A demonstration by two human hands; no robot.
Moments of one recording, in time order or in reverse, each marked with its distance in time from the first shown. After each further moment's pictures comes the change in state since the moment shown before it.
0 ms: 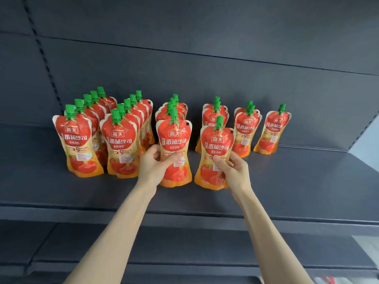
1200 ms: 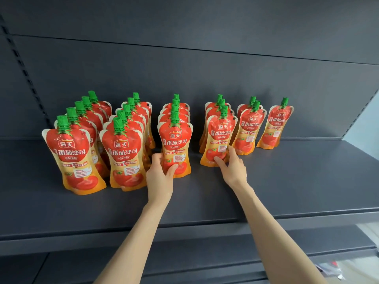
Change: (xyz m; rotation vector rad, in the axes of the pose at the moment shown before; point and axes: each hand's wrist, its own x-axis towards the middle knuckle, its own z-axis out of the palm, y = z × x) left_hand 0.025 -0.042 -0.010 0.439 0.105 0.231; right_hand 0.055 0.056 0.012 -0.918 0.202 0.087
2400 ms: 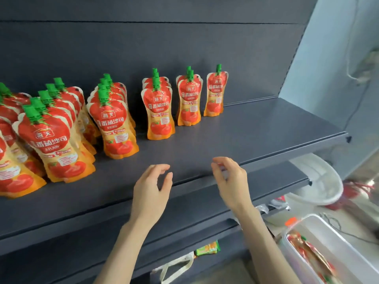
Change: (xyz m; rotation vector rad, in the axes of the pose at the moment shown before) left_hand -0.121 0.063 0.014 0.067 -0.346 0.283; right_hand -0.162 0.049 -0.101 0.080 0.265 -0.036
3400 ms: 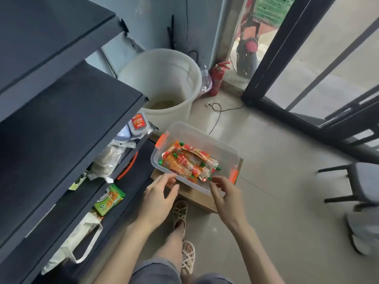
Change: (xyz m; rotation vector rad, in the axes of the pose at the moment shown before) left_hand -0.200 0.199 0.417 -0.133 -1.049 -0.020; right_hand -0.230 0.341 -0.309 -0.073 0.205 0.858
